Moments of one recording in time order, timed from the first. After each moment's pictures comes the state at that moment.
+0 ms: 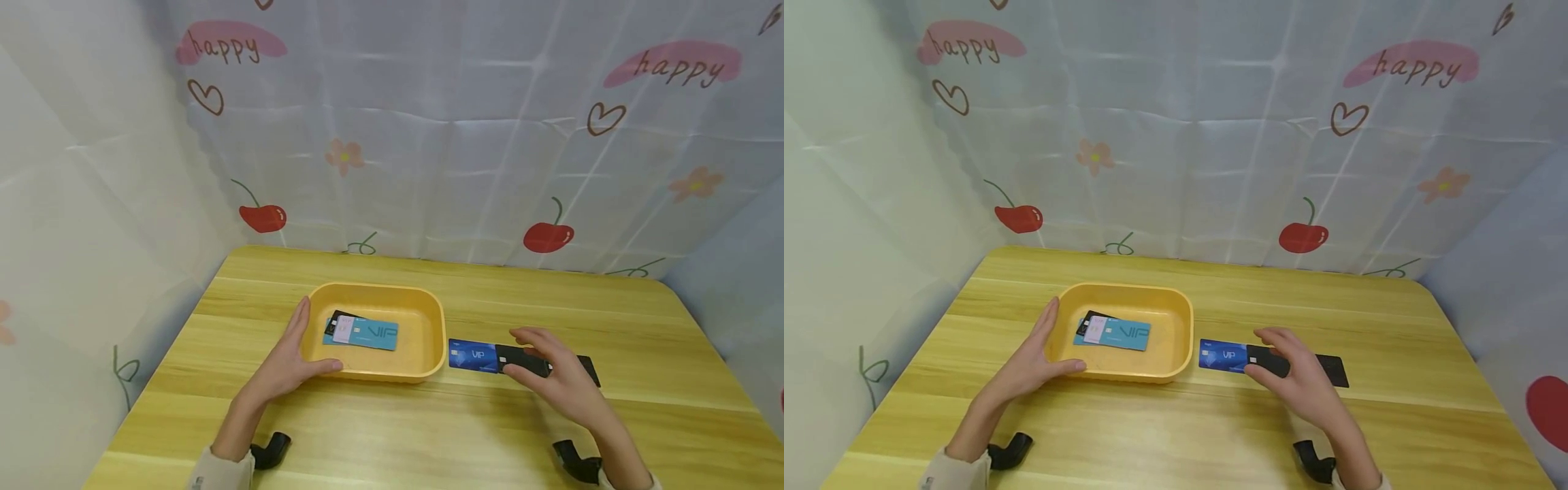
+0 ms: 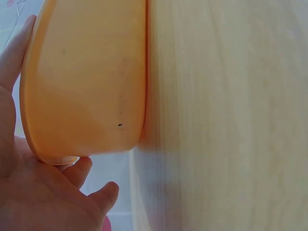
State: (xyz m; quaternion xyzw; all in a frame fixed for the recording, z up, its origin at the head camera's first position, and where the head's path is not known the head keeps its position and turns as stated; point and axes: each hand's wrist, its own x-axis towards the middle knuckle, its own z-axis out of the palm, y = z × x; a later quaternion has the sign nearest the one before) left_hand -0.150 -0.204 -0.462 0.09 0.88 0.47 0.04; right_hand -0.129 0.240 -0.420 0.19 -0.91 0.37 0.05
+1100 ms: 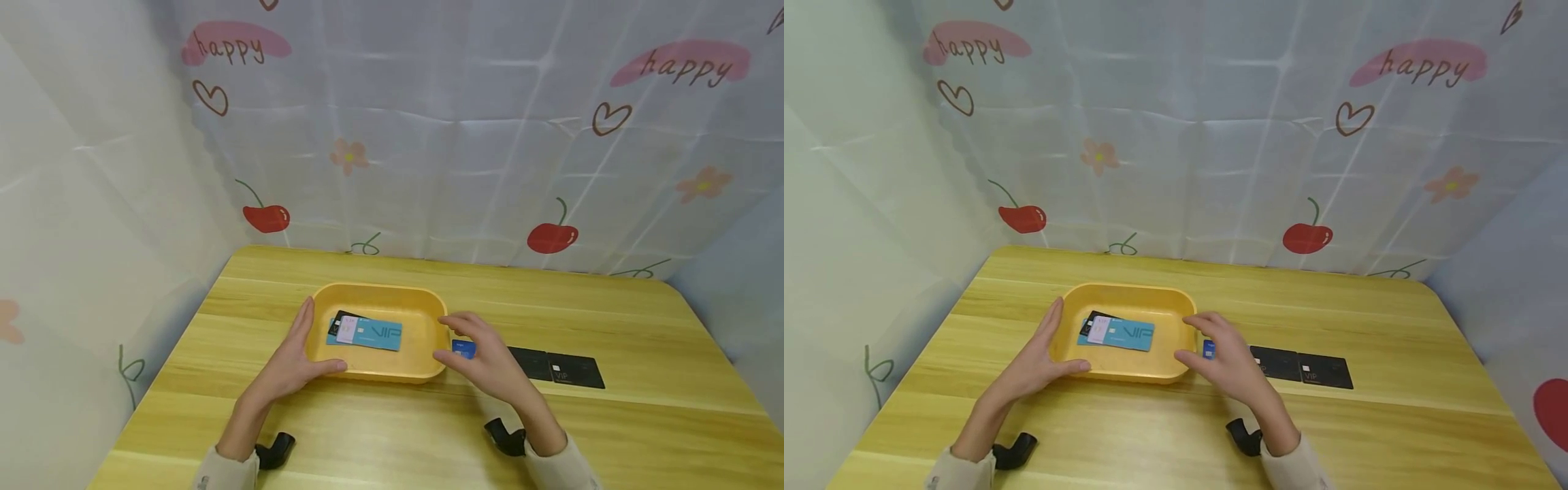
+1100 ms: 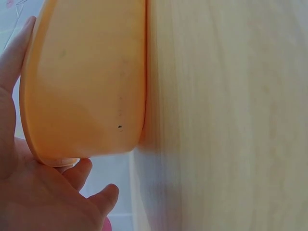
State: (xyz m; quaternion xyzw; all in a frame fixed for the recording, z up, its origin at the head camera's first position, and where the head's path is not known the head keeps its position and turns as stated) left_hand -0.150 -0.203 -0.461 0.08 0.88 0.47 0.04; right_hand -0.156 0.143 -0.420 0.27 -0.86 0.43 0.04
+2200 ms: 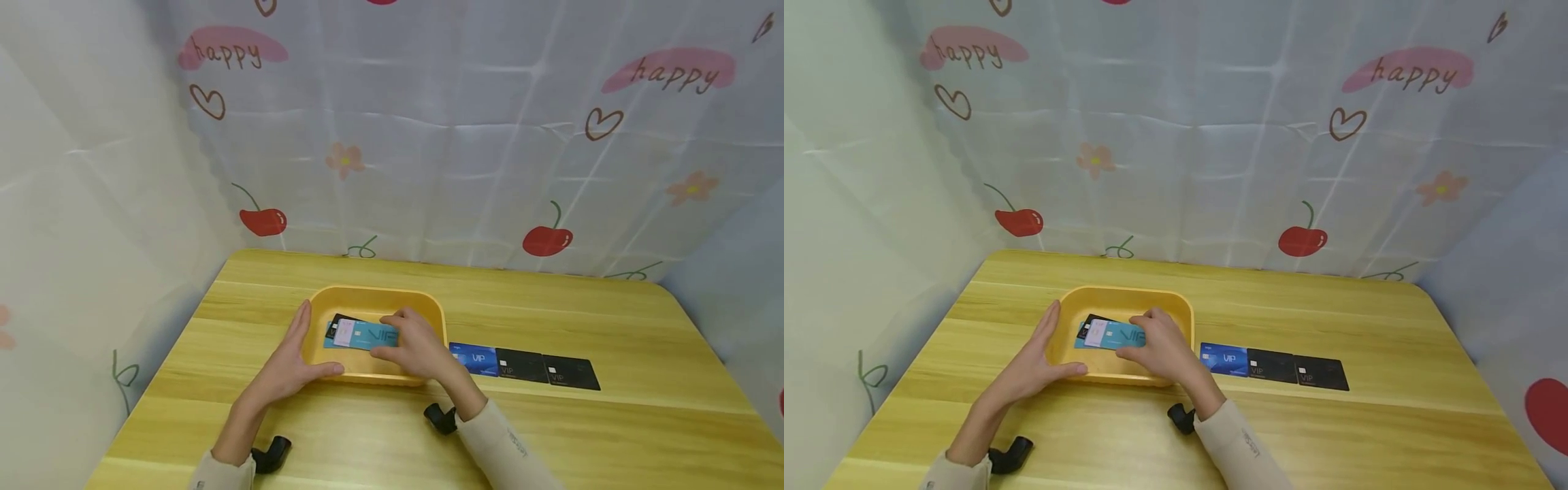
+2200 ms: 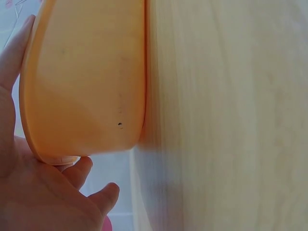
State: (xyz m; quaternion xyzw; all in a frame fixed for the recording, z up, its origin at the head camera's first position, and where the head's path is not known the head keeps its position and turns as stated) left_hand -0.151 -0.203 -0.462 0.09 0.88 0.47 0.04; right_hand -0.187 0.055 -0.429 0.26 -0.90 0.35 -0.06
